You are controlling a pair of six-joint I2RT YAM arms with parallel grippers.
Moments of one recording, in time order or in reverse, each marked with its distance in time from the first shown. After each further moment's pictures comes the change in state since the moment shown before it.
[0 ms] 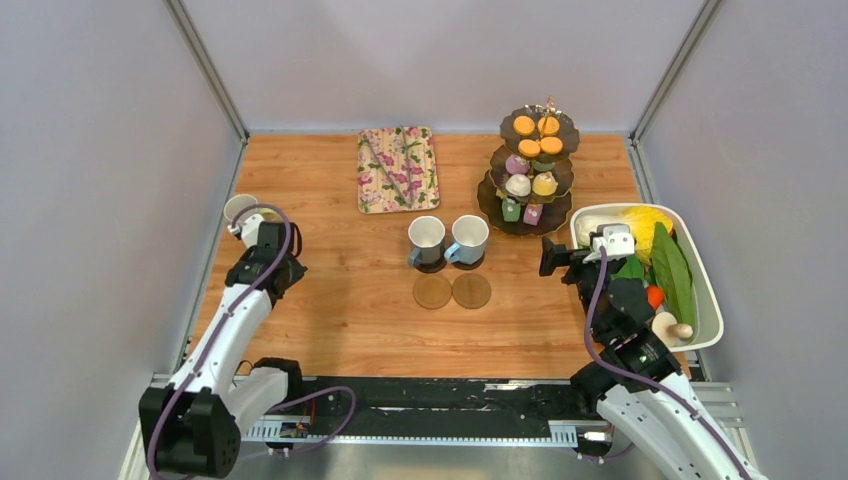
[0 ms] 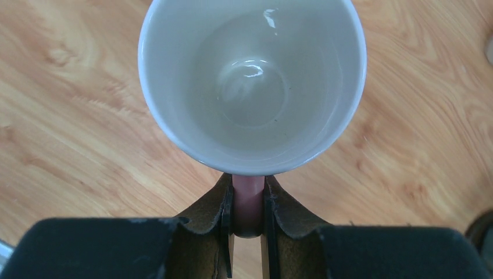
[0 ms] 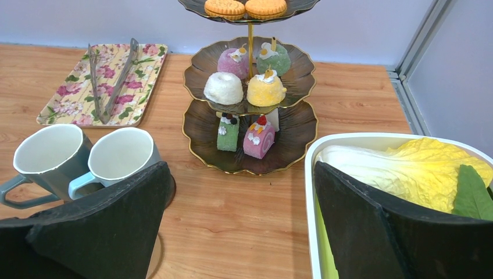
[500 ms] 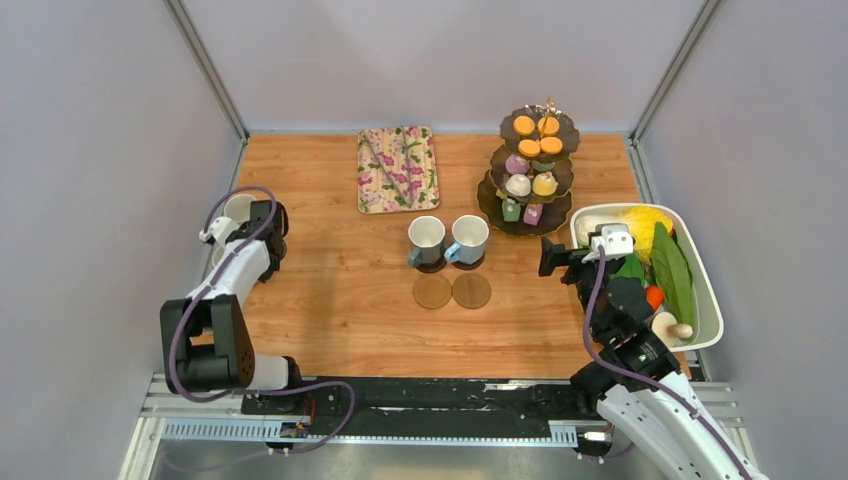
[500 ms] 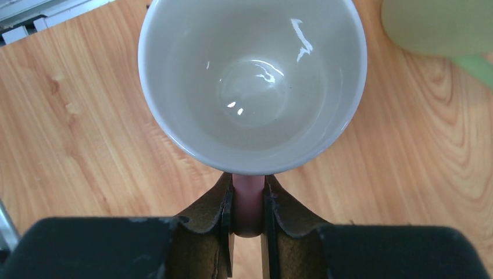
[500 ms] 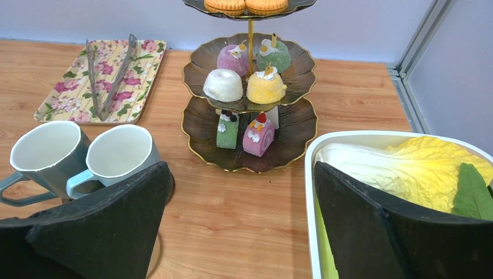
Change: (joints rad) left arm 0.165 0.393 0.135 0.042 -0.257 -0.300; right arm 0.000 0.013 0.000 -0.005 0.002 0.000
